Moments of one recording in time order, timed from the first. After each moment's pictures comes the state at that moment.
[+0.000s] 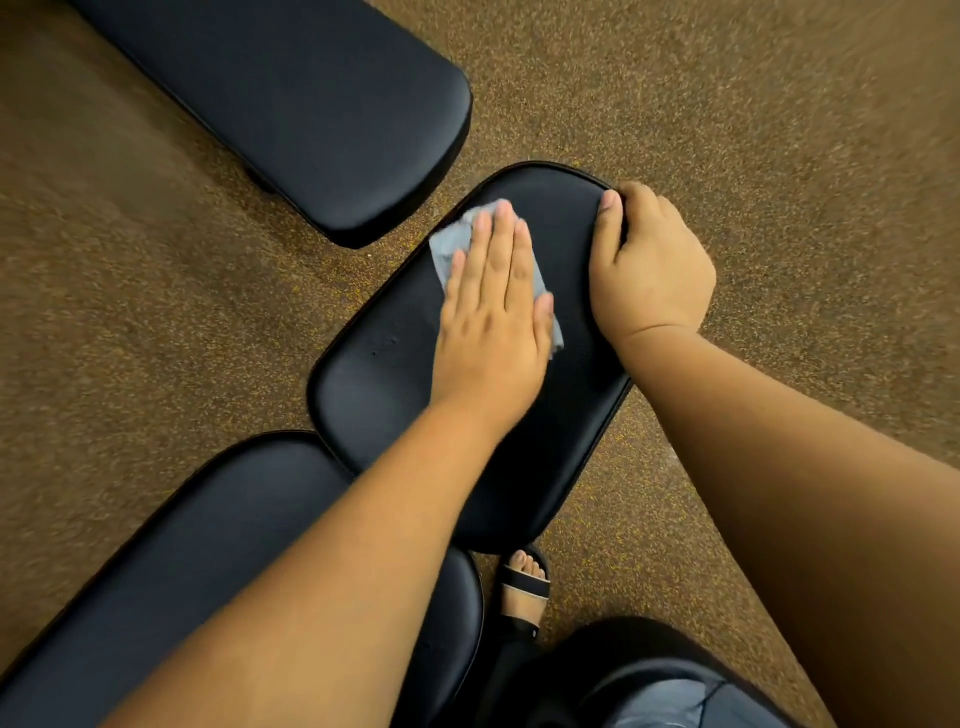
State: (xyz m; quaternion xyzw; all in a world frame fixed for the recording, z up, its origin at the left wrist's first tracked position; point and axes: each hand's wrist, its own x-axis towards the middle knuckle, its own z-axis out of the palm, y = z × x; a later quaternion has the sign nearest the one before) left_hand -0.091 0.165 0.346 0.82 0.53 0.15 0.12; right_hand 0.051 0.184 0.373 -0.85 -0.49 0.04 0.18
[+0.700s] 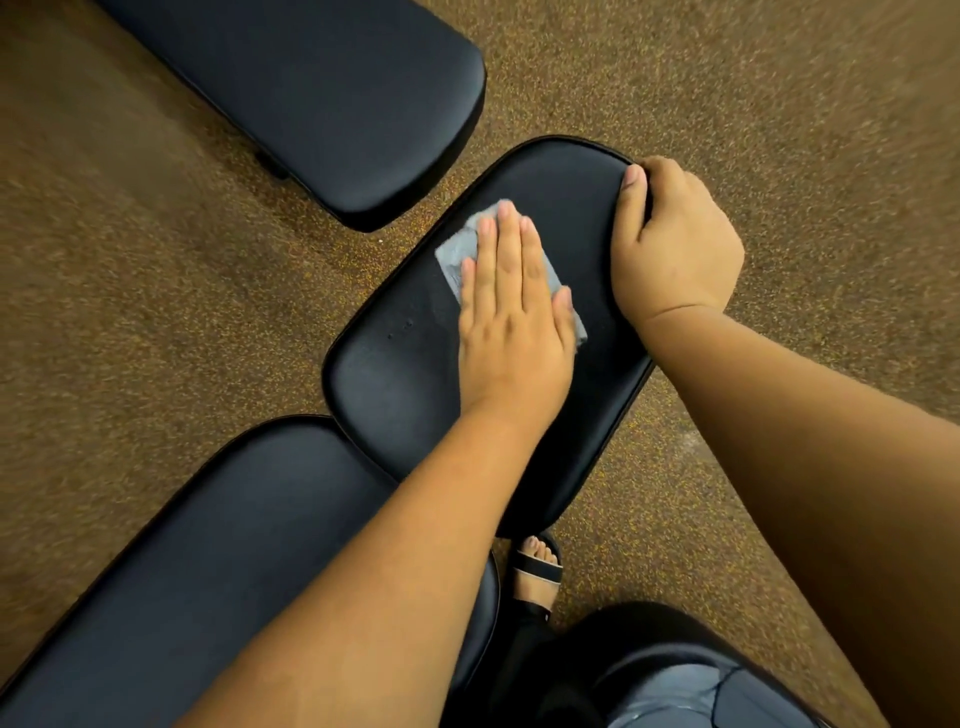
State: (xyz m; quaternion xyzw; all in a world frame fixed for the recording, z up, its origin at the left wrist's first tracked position) left_hand -0.085 0.146 0.343 0.78 0.60 0.15 0.11; right_hand 0.050 0.185 0.371 -0.85 -0.49 0.04 0.19
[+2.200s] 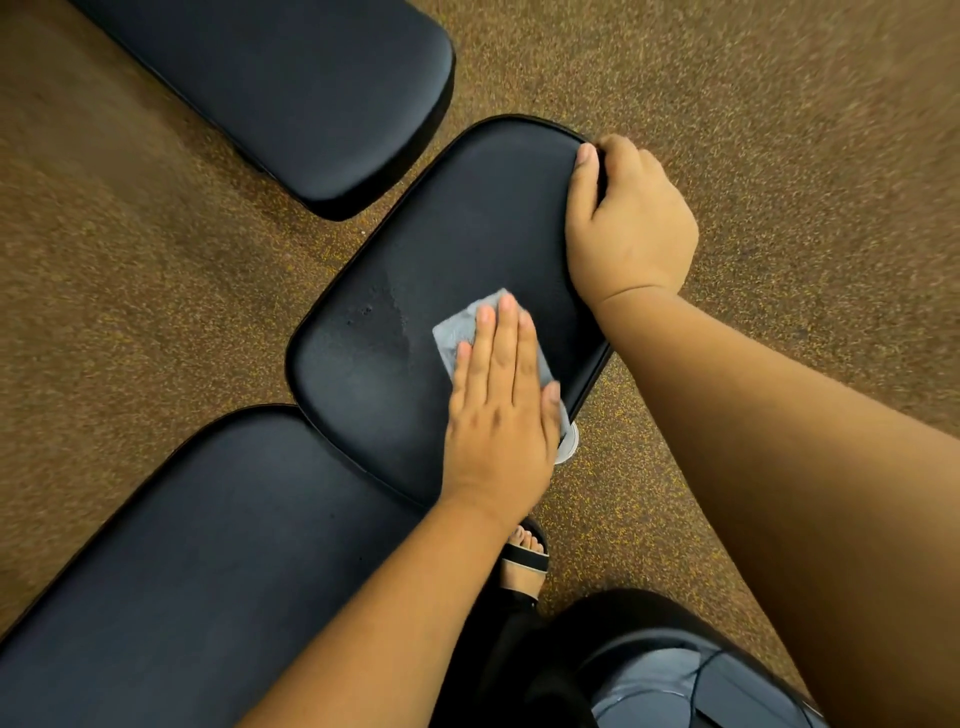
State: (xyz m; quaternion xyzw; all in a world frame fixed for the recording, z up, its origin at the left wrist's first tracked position) left_hand -0.092 0.065 0.333 0.83 0.54 0.10 0.13; right_hand 0.053 0.184 0.367 -0.85 -0.49 0.03 0.20
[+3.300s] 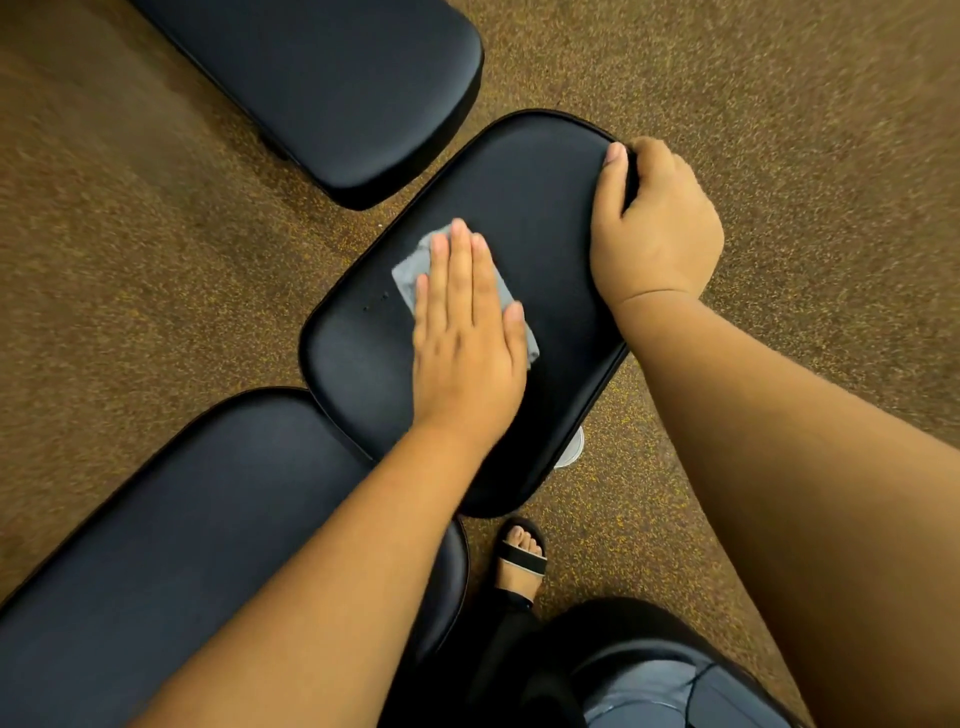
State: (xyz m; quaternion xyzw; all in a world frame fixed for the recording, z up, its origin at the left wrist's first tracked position) left_hand -0.104 0.120 0.335 0.76 0.61 0.15 0.14; right_hand 0.055 0.181 0.368 -0.85 -0.48 0.04 0.22
